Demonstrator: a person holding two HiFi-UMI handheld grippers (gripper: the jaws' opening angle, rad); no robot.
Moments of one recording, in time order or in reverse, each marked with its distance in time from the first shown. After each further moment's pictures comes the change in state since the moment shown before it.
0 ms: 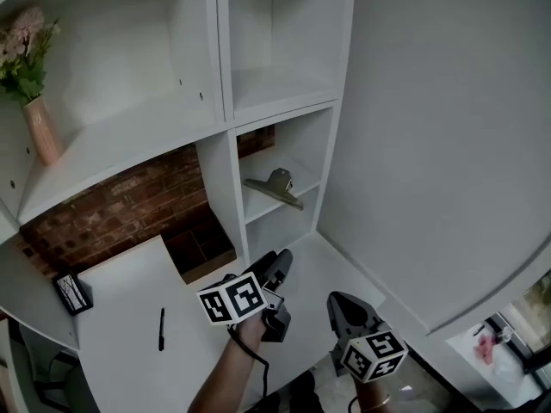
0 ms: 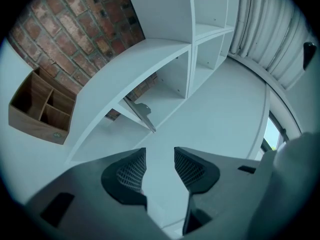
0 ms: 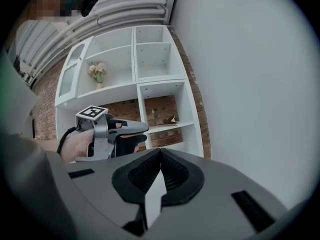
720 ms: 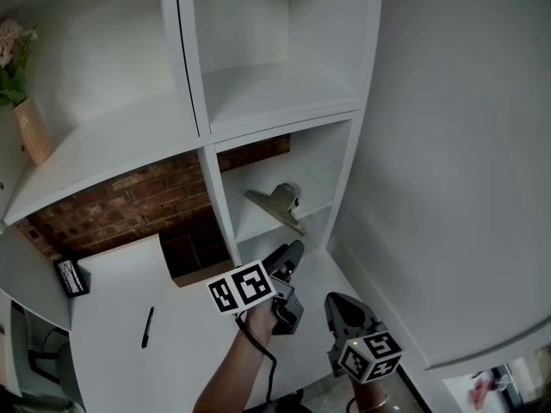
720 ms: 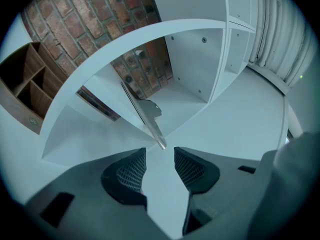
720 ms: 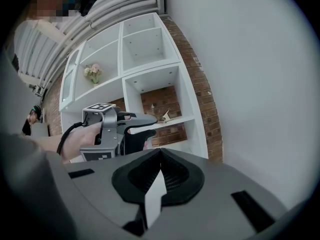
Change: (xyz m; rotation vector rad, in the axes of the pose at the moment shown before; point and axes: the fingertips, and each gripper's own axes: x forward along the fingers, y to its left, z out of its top) left arm 0.103 0.022 0.026 -0.136 -0.115 0.079; right arm 0.079 -0.074 0.008 0.015 0.068 0.177
